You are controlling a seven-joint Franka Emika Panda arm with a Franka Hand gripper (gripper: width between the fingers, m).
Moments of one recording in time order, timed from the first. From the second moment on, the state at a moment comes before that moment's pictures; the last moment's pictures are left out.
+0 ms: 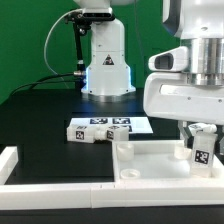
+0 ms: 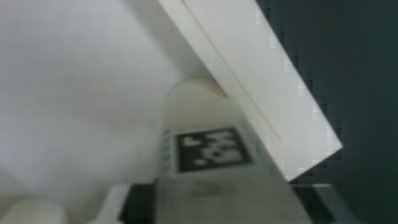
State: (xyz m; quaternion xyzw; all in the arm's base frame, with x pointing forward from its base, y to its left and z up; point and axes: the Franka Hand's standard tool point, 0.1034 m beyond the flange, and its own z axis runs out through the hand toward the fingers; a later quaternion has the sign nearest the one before) arm 0.643 0.116 0.070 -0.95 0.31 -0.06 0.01
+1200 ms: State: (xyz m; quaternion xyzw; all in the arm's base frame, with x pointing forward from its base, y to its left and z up) arm 0.640 0.113 0.068 -0.58 0.81 0.00 0.08
